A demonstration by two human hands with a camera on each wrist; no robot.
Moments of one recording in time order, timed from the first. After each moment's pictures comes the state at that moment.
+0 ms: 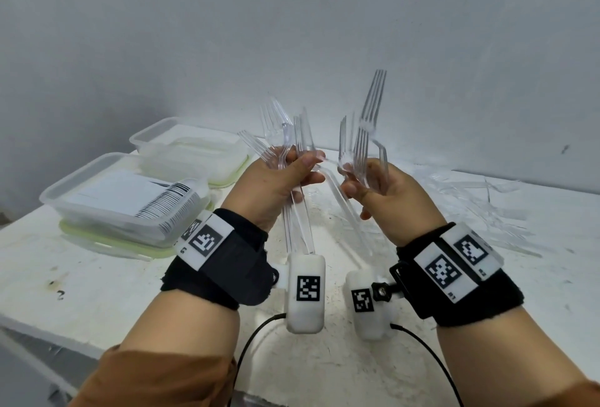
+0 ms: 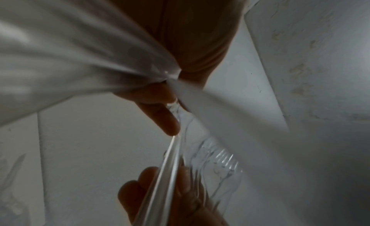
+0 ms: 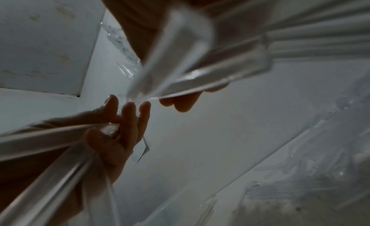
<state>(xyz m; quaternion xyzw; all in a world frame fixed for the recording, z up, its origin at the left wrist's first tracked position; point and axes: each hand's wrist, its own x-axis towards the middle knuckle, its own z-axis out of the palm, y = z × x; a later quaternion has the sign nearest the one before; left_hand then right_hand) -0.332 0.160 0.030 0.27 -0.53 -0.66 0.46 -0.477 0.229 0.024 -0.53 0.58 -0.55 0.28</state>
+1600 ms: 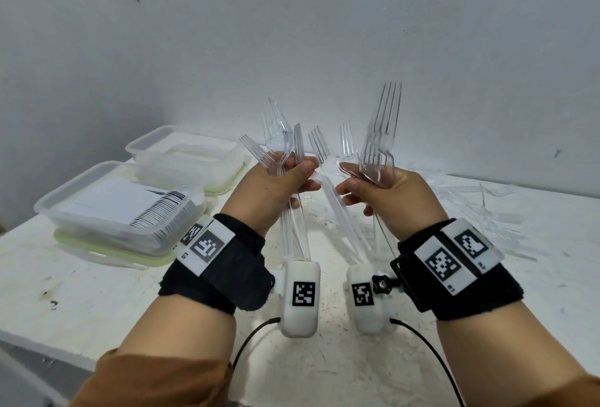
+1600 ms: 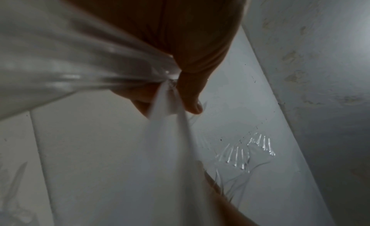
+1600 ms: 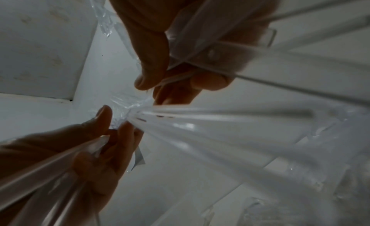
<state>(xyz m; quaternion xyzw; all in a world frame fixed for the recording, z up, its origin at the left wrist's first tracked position) -0.337 0.157 0.029 0.30 -0.57 -0.62 0.46 -0.486 0.228 0.032 -0.49 0.59 -0.57 0.30</state>
